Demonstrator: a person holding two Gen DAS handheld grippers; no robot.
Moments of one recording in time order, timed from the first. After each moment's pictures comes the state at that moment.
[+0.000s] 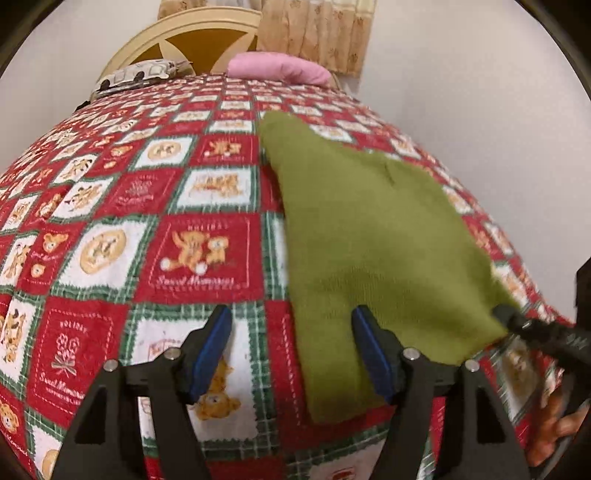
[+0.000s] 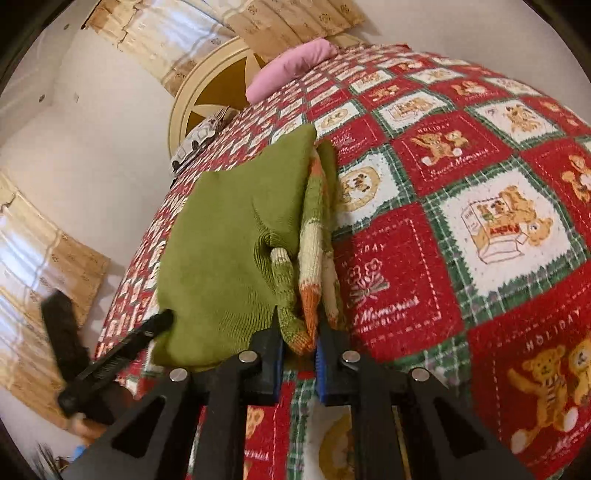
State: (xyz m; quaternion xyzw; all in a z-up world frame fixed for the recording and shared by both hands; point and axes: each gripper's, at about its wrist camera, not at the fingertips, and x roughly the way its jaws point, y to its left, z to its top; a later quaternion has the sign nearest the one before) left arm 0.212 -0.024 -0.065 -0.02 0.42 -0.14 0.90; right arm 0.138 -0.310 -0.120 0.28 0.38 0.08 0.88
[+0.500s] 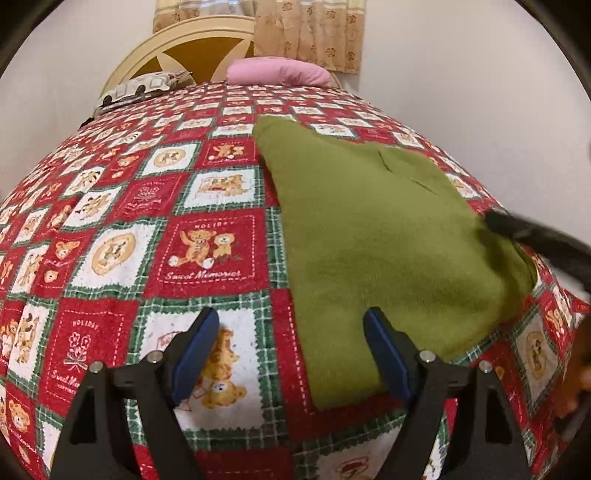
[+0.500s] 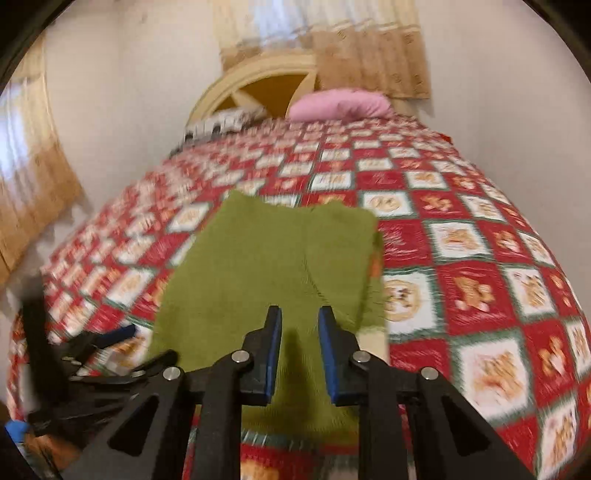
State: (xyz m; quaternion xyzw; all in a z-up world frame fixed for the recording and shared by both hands) left arm 0.199 -0.028 -0.065 0.01 0.40 -0.12 0.91; right arm 0.183 -0.229 -0.063 0.04 0.35 0.05 0.93
